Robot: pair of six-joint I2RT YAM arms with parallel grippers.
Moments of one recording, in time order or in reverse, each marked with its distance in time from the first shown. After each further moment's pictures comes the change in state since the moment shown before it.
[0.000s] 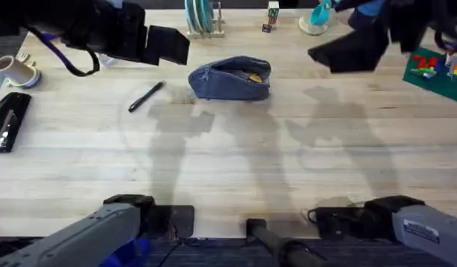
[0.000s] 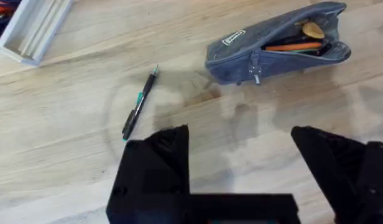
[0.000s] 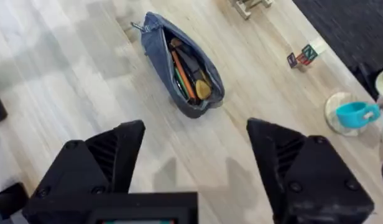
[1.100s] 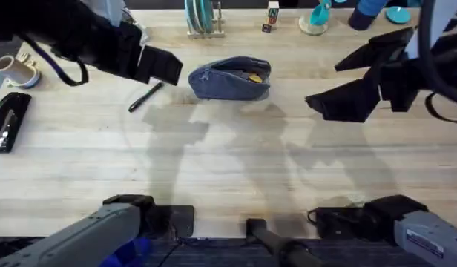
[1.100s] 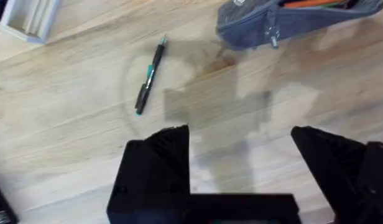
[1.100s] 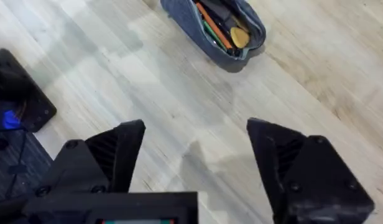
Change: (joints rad) left arm 0.025 0.000 0.000 -0.116 -0.050 0.127; right arm 0.066 -0.221 -0.250 -0.044 0.083 0.286
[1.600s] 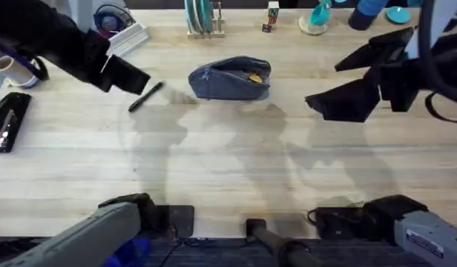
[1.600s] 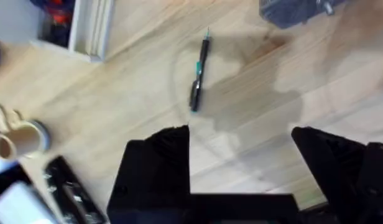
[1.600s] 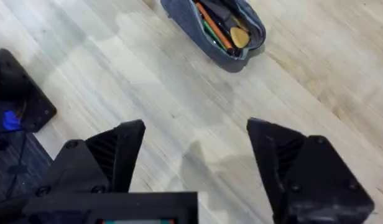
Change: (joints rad) left arm 0.195 0.000 0.000 0.018 -0.003 0.424; right arm 0.000 0.000 0.000 0.000 0.000 0.003
